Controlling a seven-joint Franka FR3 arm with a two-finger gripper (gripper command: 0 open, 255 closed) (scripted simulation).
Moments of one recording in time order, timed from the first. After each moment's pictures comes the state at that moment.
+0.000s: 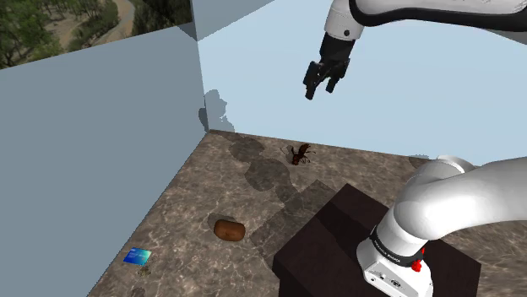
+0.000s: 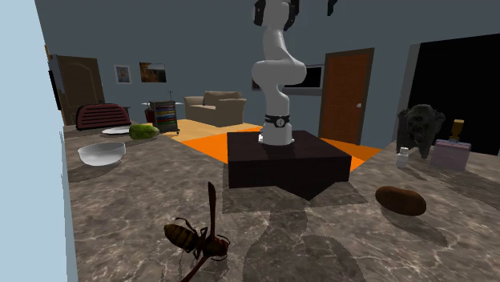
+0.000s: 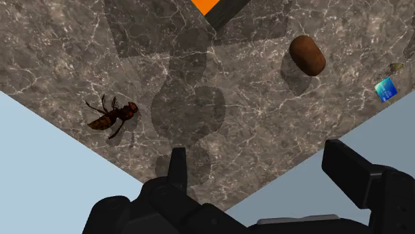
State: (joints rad) arm -0.02 -0.74 0.02 -2.28 -0.01 1.70 0.08
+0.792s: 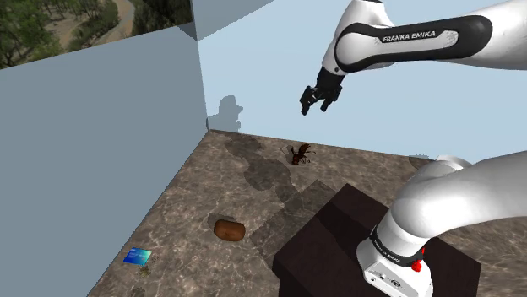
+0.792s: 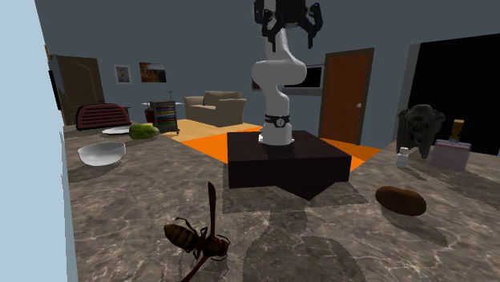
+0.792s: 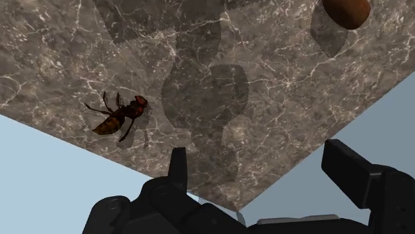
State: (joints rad) arm -0.09 -0.66 -0.11 -2.51 0.00 2.09 0.06
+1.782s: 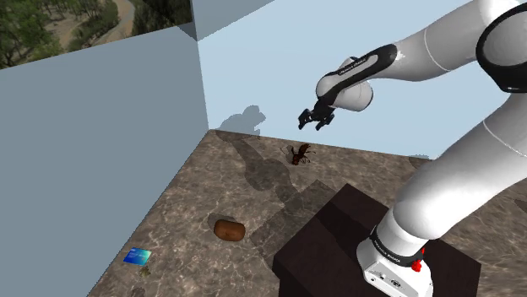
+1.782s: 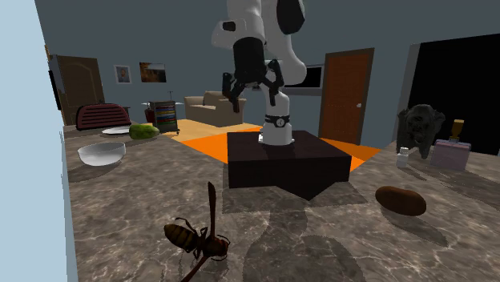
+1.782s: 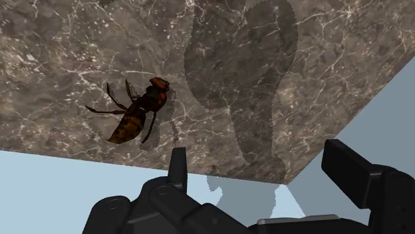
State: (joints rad) arm -0.03 -0.23 -0.39 -2.58 0.26 2.69 -0.18
